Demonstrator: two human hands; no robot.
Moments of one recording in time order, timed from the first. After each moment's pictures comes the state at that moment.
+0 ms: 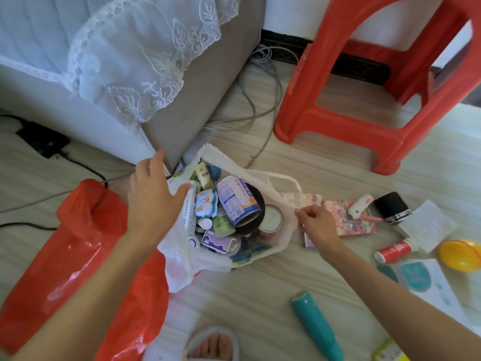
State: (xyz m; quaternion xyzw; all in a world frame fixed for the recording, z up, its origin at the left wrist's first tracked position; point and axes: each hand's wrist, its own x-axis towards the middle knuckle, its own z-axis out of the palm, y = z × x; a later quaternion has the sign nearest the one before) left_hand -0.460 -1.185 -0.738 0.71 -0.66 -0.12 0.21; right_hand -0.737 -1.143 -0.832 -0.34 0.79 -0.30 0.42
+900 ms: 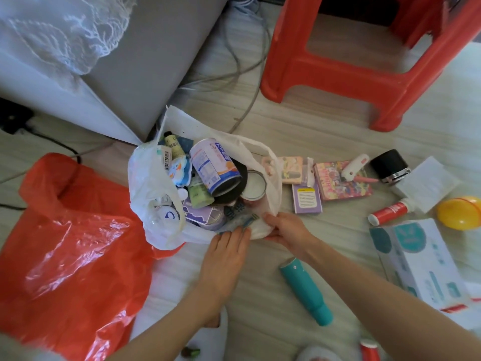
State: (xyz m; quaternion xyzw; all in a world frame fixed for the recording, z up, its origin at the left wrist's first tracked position) left_hand -0.554 -1.052 -0.886 0.48 -0.88 -0.06 0.05; right_hand -0.716 -1.095 -0.869 -0.11 0.65 -0.30 0.69
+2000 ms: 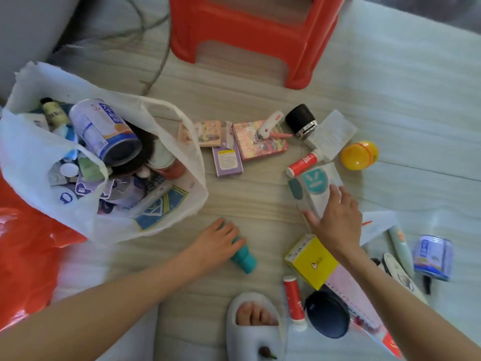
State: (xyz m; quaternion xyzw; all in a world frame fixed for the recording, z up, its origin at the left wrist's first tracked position) left_hand -0.657 -1.018 -0.916 0.12 -0.99 -0.03 -0.07; right_hand -0.905 -0.952 -0.857 -0.44 0.89 0.04 0.13
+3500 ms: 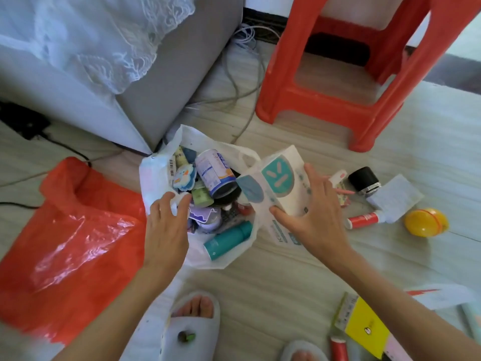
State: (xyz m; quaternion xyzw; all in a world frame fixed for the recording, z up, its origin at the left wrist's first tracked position) left_hand -0.490 -1.083 -0.803 0.66 -0.75 0.01 0.08; right_hand -0.740 -1.065 -0.737 -0.59 0.74 -0.24 0.20
